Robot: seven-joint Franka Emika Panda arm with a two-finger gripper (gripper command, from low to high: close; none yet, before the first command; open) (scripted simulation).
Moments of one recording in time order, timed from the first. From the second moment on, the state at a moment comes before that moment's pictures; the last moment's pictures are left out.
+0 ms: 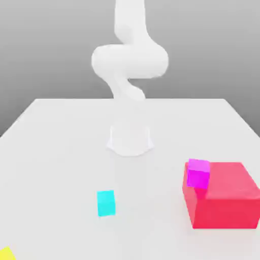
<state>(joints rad) 0.06 -0.74 0.01 -2.33 -0.02 2.33 0.70</state>
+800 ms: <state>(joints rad) 0.56 -0.19 0.11 -2.59 -0.12 2.65 -0.33</state>
